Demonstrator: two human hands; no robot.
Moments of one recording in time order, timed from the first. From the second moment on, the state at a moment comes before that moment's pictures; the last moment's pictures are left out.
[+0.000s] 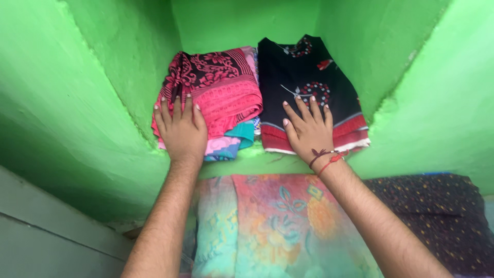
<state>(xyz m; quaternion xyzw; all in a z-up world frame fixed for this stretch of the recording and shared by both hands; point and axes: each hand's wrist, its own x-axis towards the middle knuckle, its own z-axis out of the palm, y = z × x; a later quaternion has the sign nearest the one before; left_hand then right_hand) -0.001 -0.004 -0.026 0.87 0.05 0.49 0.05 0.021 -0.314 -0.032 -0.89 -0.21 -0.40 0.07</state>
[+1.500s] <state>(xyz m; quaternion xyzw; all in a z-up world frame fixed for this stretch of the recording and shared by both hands) -0.177 -0.138 -0.128 0.94 -0.06 0.27 0.18 -0.191 -0.388 -0.168 -0.95 -0.17 -0.18 0.21</state>
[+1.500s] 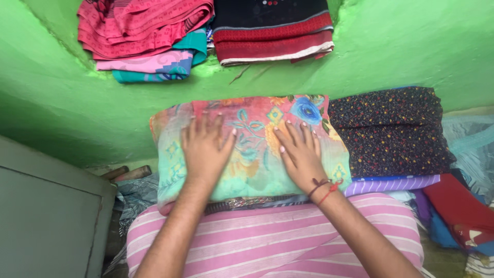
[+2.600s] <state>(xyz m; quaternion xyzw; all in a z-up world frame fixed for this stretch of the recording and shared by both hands) -0.227 -0.281 -0.137 0.91 -0.39 0.15 -0.01 -0.242 -0.520 -0.213 -0.43 0.17 0.01 0.89</state>
